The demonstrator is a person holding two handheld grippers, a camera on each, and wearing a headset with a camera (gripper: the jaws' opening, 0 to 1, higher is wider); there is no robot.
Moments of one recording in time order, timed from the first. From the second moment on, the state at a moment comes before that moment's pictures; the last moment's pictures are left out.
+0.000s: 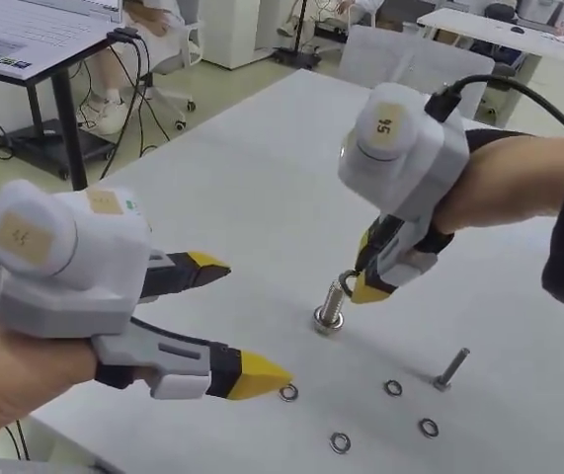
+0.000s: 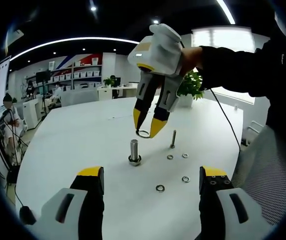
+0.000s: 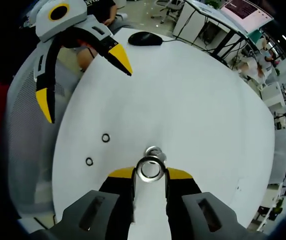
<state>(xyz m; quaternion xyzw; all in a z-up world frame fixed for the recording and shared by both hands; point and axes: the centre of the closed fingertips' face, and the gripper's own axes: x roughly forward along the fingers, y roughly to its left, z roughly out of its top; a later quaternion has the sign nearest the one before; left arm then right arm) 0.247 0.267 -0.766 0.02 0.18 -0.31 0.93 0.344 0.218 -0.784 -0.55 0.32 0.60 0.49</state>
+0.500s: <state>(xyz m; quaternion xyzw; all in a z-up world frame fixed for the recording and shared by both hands) 0.252 0.270 -0.771 0.02 0.19 -0.31 0.93 0.358 0.228 -0.801 -0.55 0.33 0.61 0.47</state>
